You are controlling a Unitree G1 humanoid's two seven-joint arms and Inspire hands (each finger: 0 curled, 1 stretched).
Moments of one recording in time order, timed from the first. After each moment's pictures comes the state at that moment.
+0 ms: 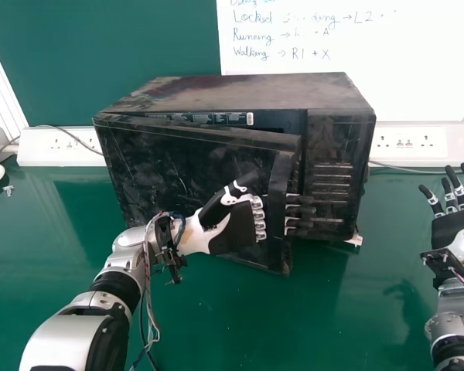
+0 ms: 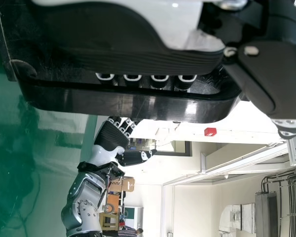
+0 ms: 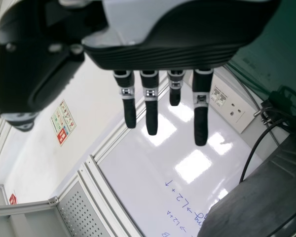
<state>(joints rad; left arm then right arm) -1.12 0.15 0.23 1.28 -0.17 -0.25 -1.38 -0.80 -0.40 -0.68 1.17 0.61 -0.46 0.49</state>
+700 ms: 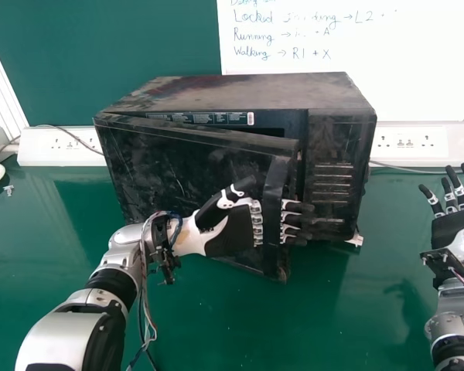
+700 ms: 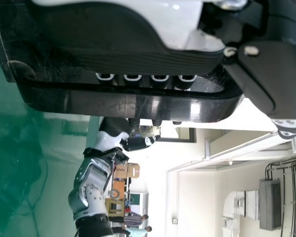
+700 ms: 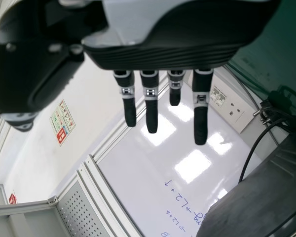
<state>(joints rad) -1.13 0.17 0.22 1.28 -0.17 -0.25 -1.47 -0.80 -0.40 -0.68 1.17 0.61 -0.46 0.49</state>
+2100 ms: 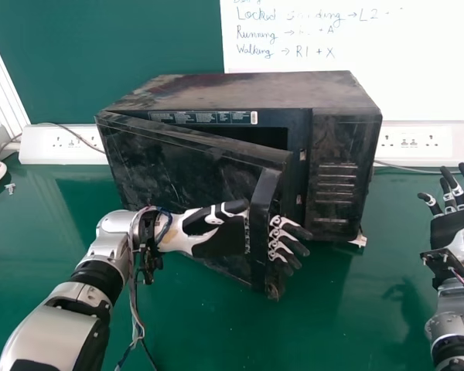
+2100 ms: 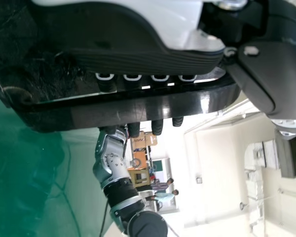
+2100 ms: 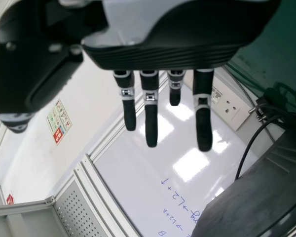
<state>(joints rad) -1.12 0.27 -0.12 1.17 -0.43 -0.35 -1.59 -0.80 -0.40 -0.68 1.17 0.62 -0.45 0.50</state>
